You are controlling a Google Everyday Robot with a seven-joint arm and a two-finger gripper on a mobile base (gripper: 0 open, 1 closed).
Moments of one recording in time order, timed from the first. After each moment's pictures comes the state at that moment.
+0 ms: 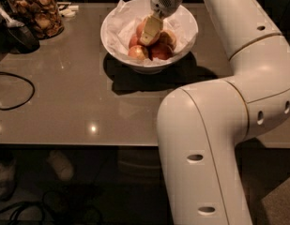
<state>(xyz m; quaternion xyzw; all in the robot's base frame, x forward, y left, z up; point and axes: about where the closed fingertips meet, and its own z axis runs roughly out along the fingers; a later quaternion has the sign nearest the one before) 0.733 -0.031 0.930 -0.59 0.78 0.10 0.21</state>
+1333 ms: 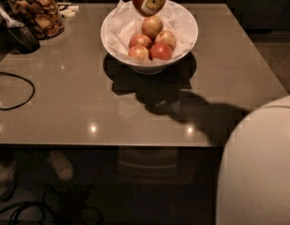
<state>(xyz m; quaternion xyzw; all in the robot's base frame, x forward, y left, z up) 0.641 -0.032 1.076 -0.63 0.70 0.08 0.33</state>
